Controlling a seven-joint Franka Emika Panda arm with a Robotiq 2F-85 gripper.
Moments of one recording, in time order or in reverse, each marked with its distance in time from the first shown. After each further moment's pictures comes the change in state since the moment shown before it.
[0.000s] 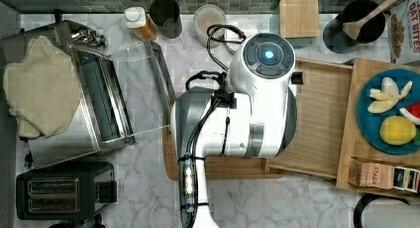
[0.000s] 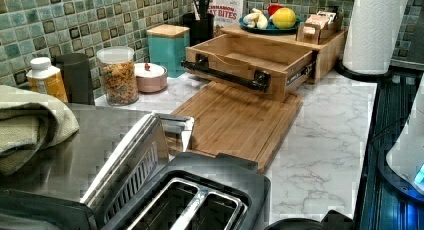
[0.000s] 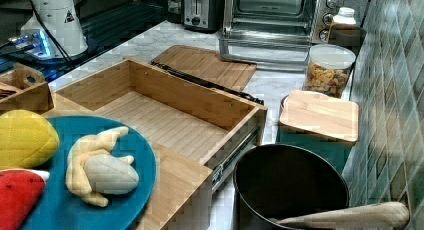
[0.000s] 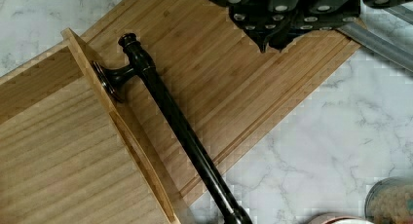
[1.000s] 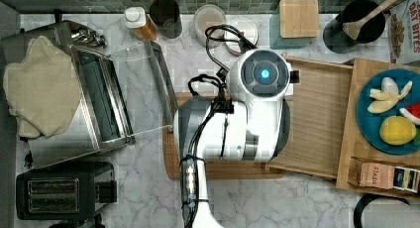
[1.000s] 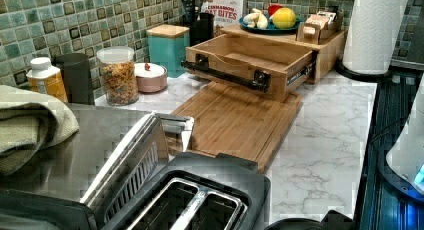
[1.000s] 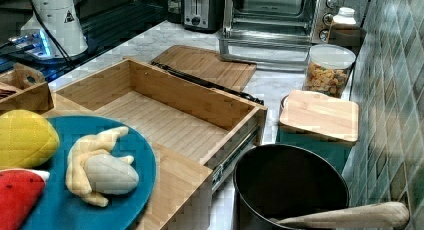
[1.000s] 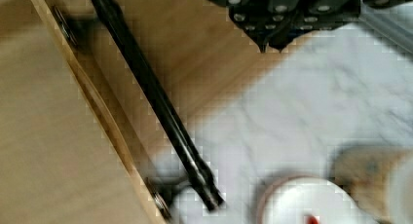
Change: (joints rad) arm 0.000 -0.015 0.001 -0.141 0.002 0.315 -0.093
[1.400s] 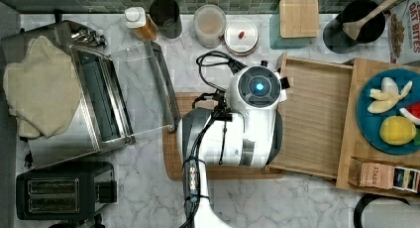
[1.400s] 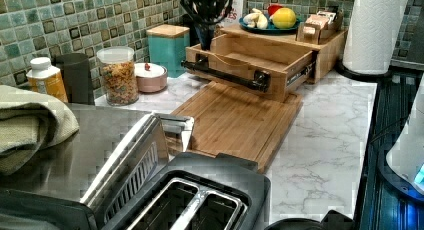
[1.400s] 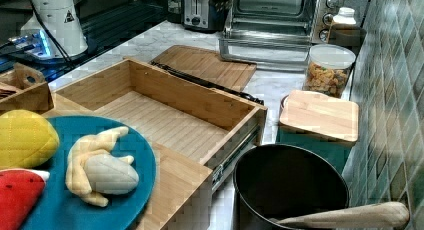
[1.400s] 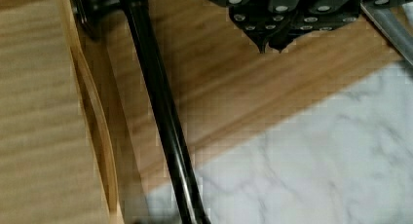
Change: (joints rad) arm 0.000 0.011 0.000 -0.116 0.003 -0.023 -0.198
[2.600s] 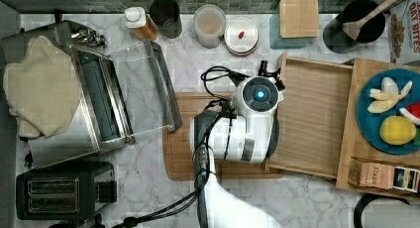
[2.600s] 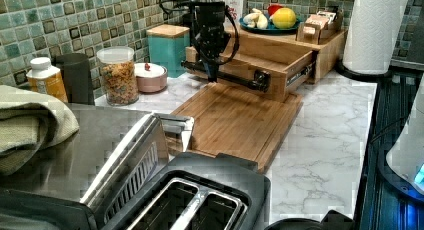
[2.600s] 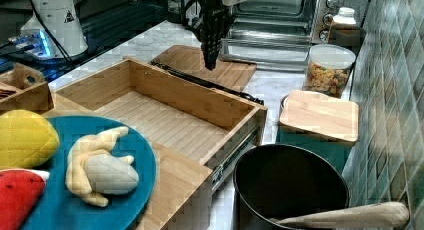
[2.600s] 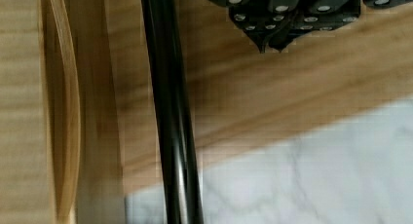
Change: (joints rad) arm -0.024 0.125 -0.008 -0.092 0.007 0.205 -0.201
